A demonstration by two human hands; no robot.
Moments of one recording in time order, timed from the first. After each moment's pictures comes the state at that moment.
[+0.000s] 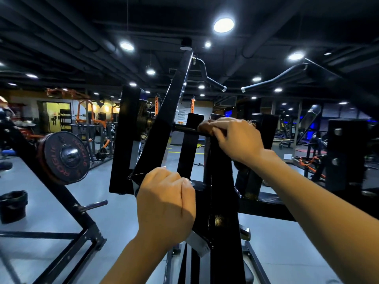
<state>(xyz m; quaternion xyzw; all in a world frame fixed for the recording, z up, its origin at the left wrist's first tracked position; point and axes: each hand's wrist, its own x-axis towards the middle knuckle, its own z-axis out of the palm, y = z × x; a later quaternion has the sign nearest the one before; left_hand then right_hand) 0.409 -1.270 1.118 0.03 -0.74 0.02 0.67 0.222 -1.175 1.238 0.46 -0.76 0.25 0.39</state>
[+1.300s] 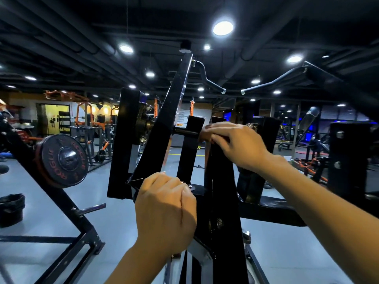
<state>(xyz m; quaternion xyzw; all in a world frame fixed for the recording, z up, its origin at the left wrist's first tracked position) 0.408 -1.274 1.115 0.03 -0.75 0.02 0.66 0.207 -1.169 1.238 0.55 -0.71 0.23 0.37</state>
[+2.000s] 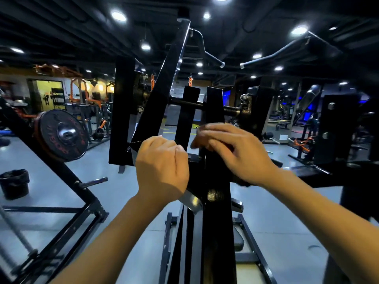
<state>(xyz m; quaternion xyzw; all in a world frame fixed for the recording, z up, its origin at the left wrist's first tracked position) 0.406 -1.272 1.112 0.07 -0.76 0.03 0.65 0.268 -1.111 1.162 0.60 -0.67 0.31 0.31</state>
